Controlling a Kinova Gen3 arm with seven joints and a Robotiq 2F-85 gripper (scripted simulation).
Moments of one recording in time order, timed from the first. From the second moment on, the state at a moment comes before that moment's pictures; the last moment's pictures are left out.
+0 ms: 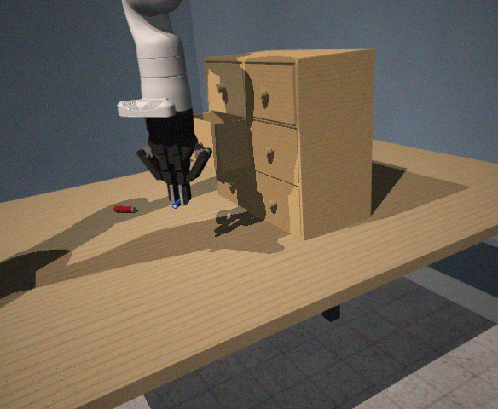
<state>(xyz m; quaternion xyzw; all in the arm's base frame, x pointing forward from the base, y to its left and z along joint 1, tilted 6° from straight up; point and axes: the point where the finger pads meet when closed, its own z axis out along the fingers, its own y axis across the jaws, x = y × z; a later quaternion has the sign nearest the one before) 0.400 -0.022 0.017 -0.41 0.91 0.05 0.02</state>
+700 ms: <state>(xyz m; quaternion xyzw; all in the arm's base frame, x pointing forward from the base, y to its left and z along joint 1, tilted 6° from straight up) 0.396 0.052 0.026 -0.22 0.97 0.05 0.01</state>
